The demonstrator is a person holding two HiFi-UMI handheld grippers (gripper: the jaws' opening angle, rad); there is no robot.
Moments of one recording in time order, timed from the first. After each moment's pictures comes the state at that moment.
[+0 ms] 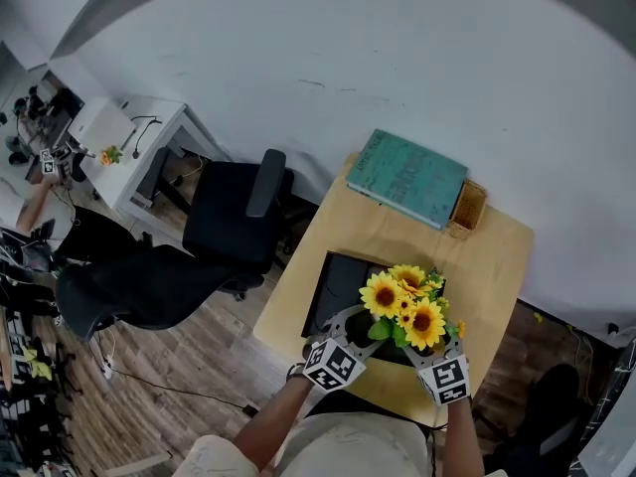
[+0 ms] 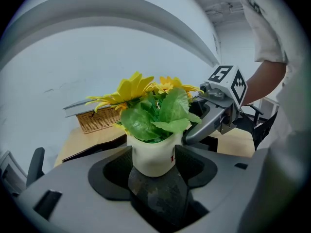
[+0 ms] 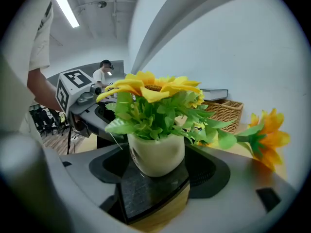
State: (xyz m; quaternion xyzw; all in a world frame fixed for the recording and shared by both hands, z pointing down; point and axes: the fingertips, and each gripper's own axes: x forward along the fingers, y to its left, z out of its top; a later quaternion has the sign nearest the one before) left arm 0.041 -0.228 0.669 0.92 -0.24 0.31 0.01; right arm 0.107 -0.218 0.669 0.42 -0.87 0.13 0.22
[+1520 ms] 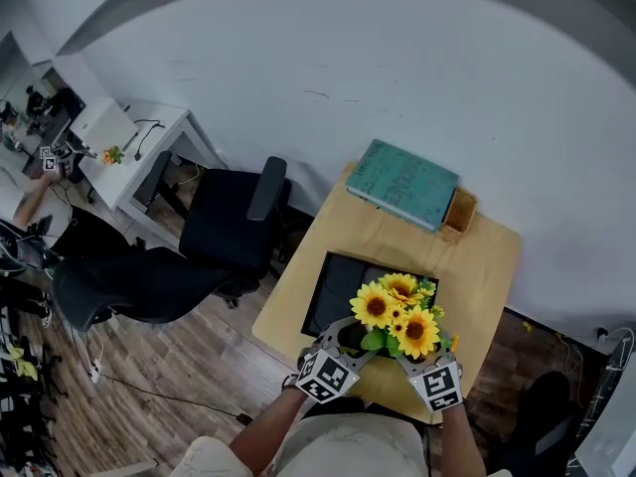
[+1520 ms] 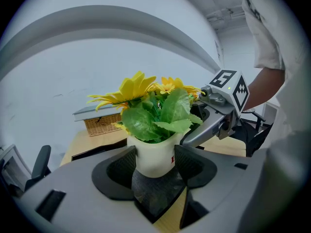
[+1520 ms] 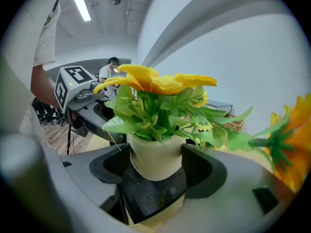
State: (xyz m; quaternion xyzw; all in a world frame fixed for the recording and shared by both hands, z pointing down) left arm 0.030 -0.195 0.640 0.93 -0.26 0.27 0.01; right arm 0.088 -0.190 0.636 0.42 -0.87 0.08 0.24
